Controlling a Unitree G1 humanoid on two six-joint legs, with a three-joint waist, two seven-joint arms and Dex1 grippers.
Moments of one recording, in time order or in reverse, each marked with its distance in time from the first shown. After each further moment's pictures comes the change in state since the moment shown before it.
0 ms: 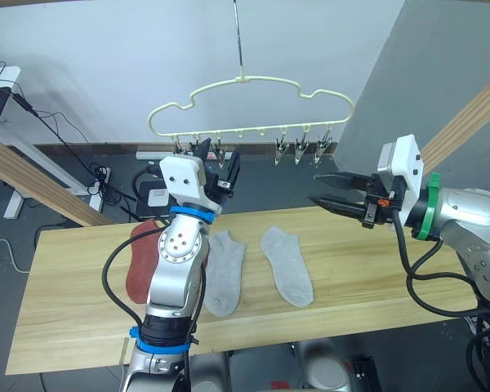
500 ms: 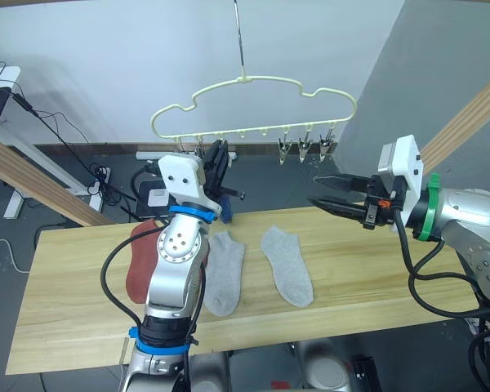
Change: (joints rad) left arm 0.000 0.001 -0.001 -0.026 0.005 0.007 0.002; right arm 0.001 -0.011 0.000 0.000 0.029 0.013 -0.005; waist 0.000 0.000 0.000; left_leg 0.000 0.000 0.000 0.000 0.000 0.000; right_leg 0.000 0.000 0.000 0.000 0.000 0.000
